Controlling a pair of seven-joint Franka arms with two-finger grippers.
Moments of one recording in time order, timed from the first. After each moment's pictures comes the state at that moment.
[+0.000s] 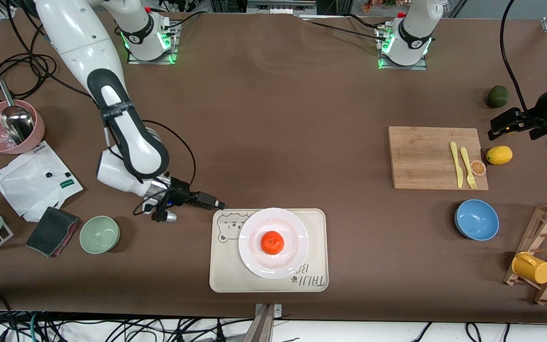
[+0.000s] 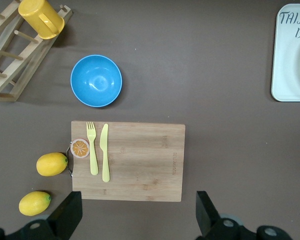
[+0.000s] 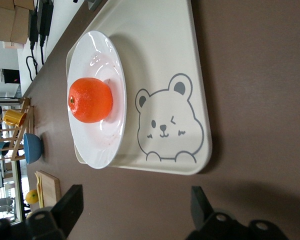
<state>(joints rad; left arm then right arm) 0.03 0.09 -0.02 -1.54 -0.01 1.60 -0.02 0.19 0.66 0.14 -1.74 1.22 2.48 -0.52</state>
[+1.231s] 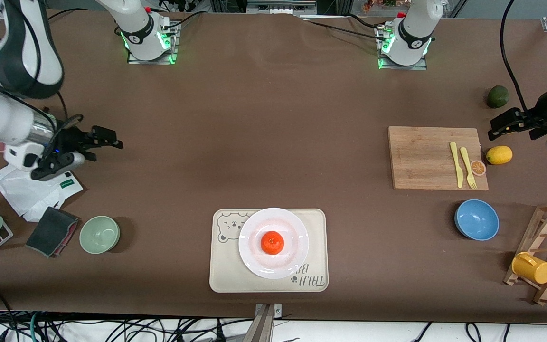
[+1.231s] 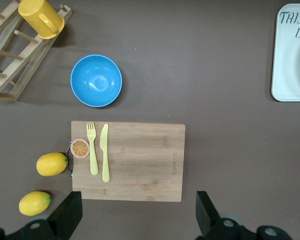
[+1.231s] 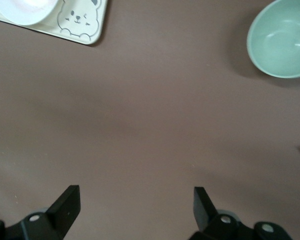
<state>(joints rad) 0.03 0.09 -0.02 -1.54 -0.01 1.60 -0.02 0.15 0.15 -0.13 -1.75 0.24 1.77 -0.35</state>
